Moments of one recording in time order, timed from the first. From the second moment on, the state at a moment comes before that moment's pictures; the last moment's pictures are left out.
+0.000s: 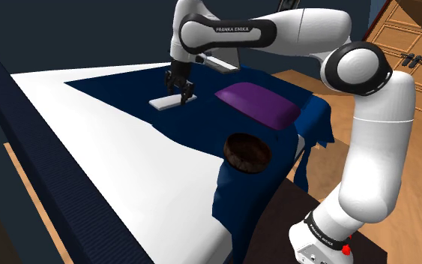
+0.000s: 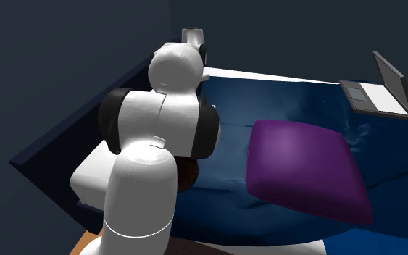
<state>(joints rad) -0.09 0.47 0.42 -1.41 -0.18 1.83 1.81</state>
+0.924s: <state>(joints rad) -0.13 0.31 0.44 -1.49 -0.12 1.77 1.79</state>
